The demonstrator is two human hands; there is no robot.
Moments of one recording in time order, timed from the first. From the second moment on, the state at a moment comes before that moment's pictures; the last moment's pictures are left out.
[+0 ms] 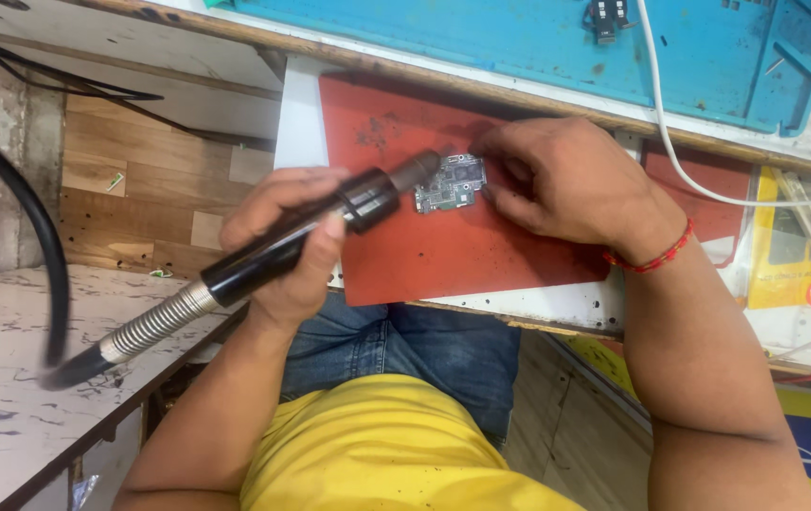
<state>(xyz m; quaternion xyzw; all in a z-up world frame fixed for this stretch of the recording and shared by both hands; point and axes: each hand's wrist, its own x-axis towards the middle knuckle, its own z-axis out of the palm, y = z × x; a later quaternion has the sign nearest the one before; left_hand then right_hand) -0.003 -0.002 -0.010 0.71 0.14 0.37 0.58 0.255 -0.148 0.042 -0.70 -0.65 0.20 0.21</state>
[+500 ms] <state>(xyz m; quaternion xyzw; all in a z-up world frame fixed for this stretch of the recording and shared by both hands) -0.004 -0.002 -0.001 0.73 0.12 0.36 0.57 0.252 -0.147 0.045 -0.72 -0.63 0.23 0.20</state>
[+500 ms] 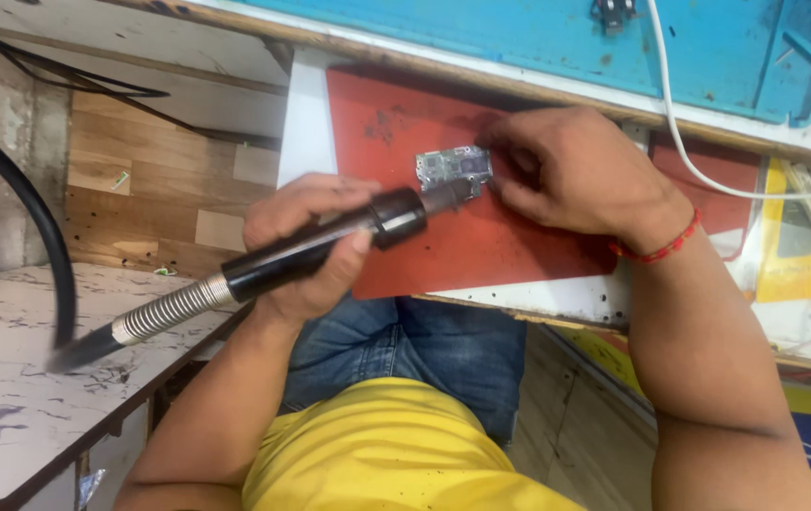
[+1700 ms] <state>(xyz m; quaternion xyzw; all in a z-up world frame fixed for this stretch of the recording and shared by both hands) -0.007 -0.008 -0.005 0.70 0.16 0.41 0.56 0.249 -0.147 0.046 -0.69 -0.66 0.19 0.22</state>
